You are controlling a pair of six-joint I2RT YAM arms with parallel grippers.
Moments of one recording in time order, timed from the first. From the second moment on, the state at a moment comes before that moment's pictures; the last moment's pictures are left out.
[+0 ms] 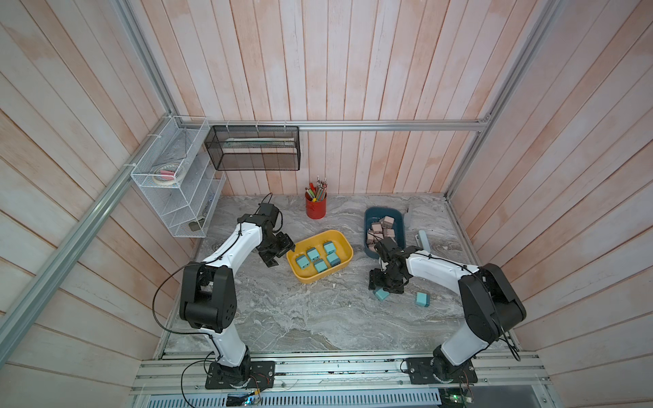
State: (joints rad) left arm -0.20 1.75 1.38 -0.97 0.26 -0.79; right arm 0.50 1.64 0.94 -0.72 -0.12 0.58
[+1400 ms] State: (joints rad) left arm -0.18 1.64 1.31 -0.94 0.27 -0.81; right arm 0.68 1.90 1.59 -0.87 -0.11 0.45
